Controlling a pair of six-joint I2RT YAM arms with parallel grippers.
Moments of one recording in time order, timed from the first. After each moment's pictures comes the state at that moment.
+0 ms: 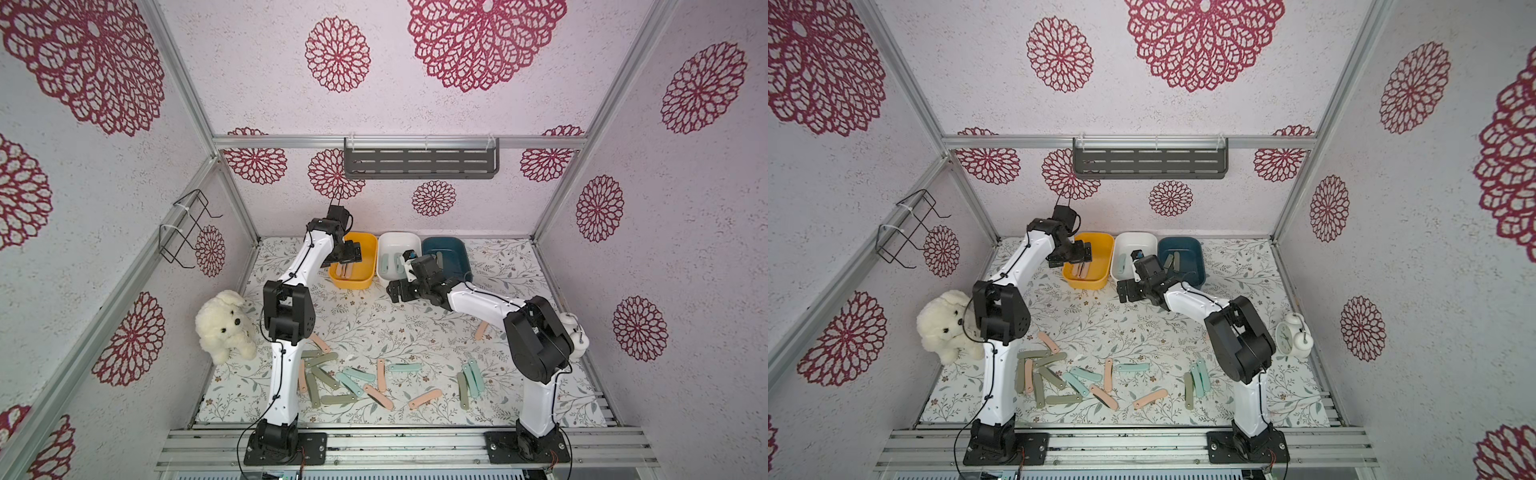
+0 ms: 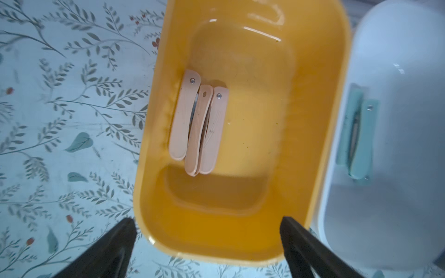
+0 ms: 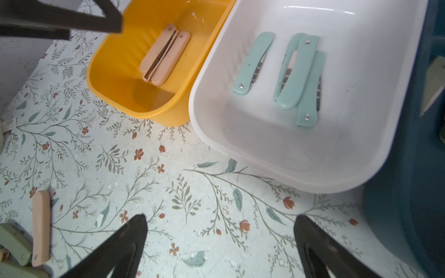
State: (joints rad) left arm -0.23 2.26 2.20 -1.08 -0.06 -0.37; right arm 0.64 1.90 1.34 -0.18 -0.05 0.31
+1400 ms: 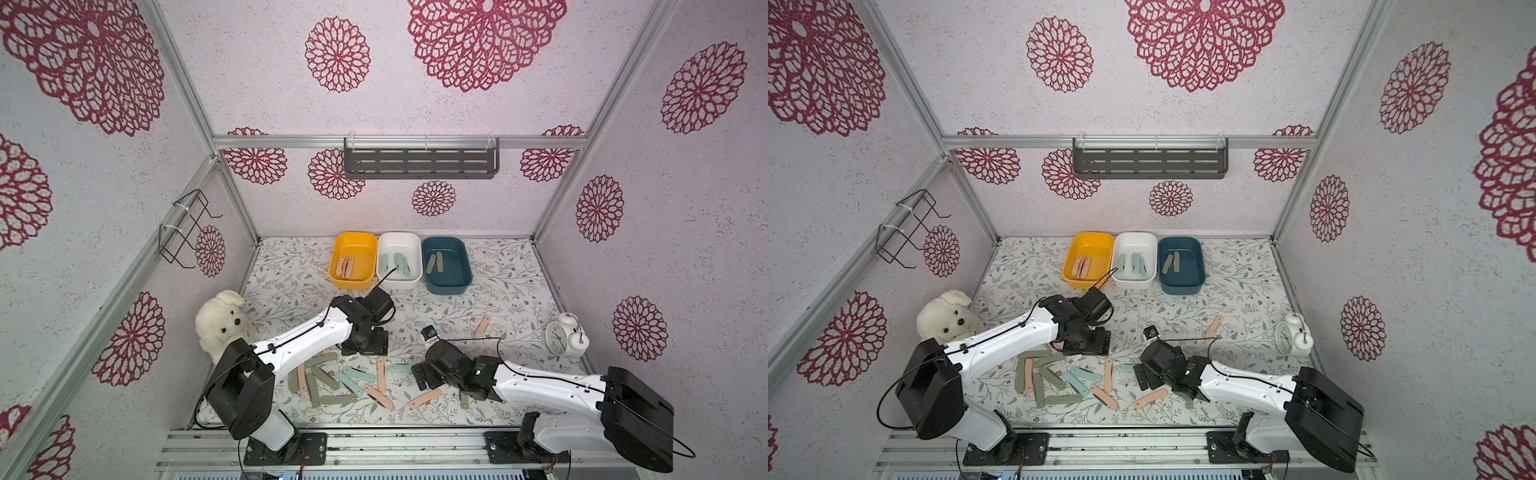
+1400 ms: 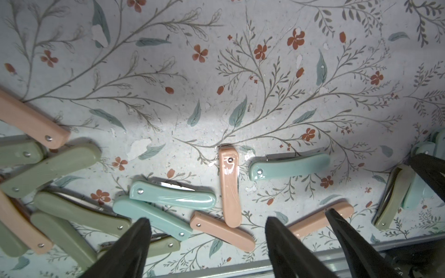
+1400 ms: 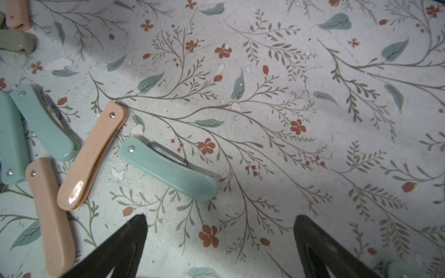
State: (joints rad) left arm -0.76 1.58 1.18 -1.01 -0.01 -0.70; right arm 1.05 1.26 0.59 -0.28 0.28 0.51
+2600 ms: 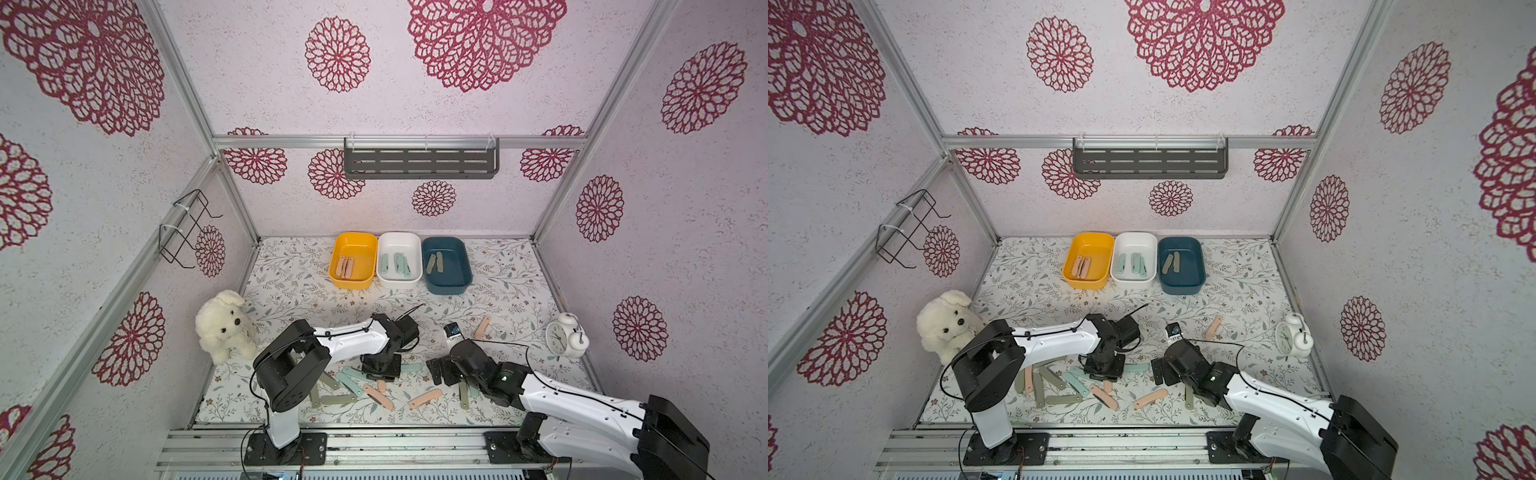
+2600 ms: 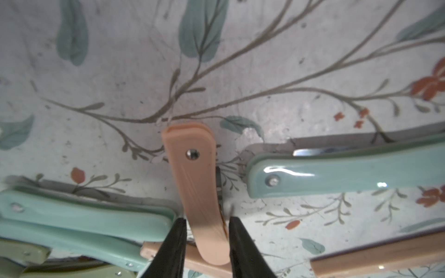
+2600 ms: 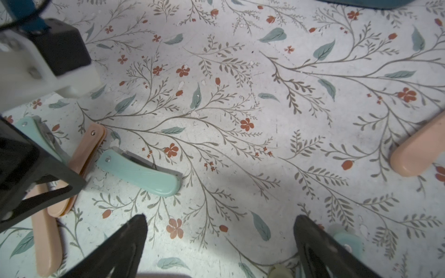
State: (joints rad) left arm -0.92 1.85 1.16 -0.95 0.04 -0.79; right arm 0.94 1.04 0.46 -0.26 0.26 0.50
